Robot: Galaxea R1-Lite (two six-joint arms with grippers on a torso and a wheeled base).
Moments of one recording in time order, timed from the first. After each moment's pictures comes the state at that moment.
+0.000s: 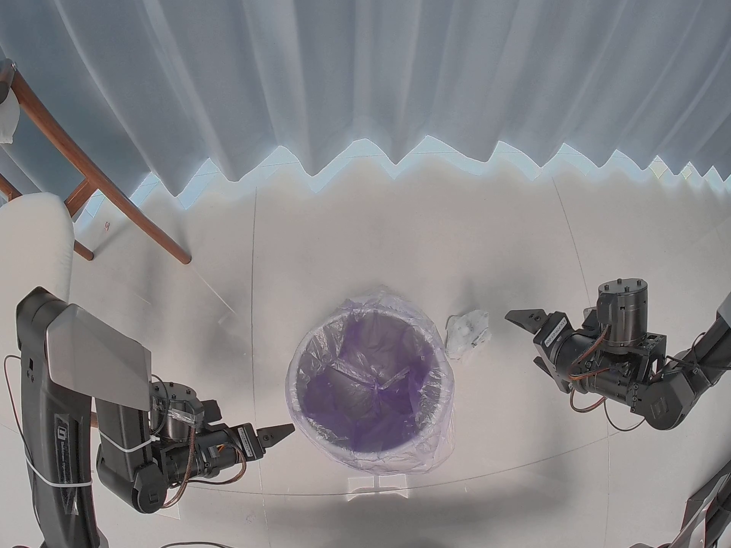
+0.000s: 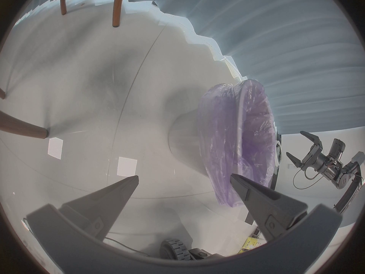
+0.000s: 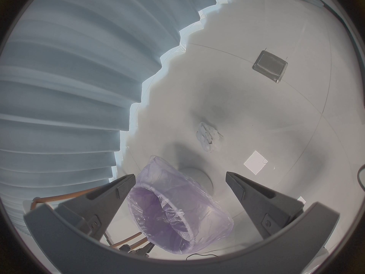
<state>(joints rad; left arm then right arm) -0.28 2.35 -0.21 -1.55 -0.29 -0.59 0.39 1.86 -0.56 -0.81 -0.02 1.04</state>
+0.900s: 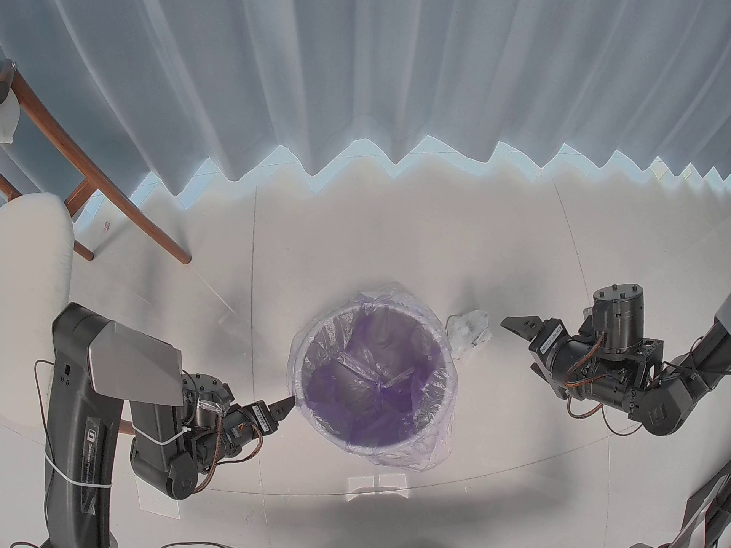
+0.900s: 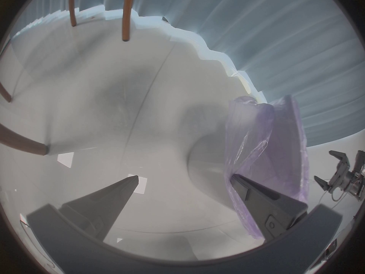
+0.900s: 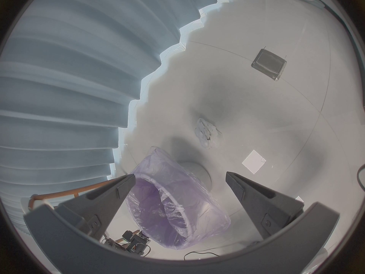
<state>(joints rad) -0.29 2.50 -0.46 -1.55 -0.10 -0.61 0.41 1.86 -0.55 -0.81 -0.04 1.04</state>
